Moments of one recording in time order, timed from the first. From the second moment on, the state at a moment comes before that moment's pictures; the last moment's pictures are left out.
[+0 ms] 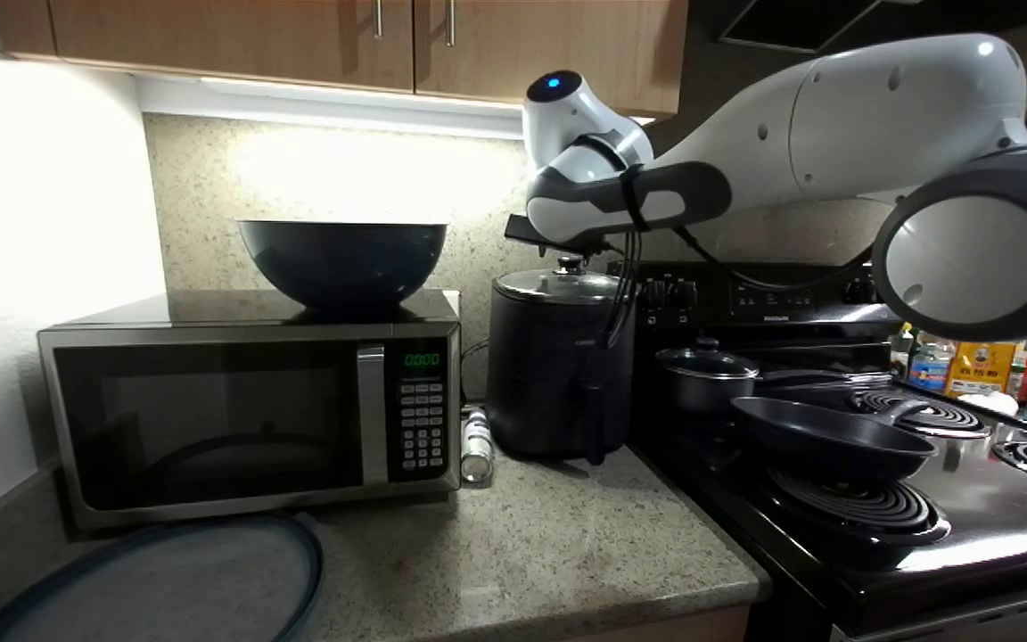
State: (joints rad) arm 0.20 0.97 -0.16 -0.59 -0.55 2.17 1.18
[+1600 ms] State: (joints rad) arm 0.15 0.80 -0.01 -0.57 -0.38 1.42 0.87
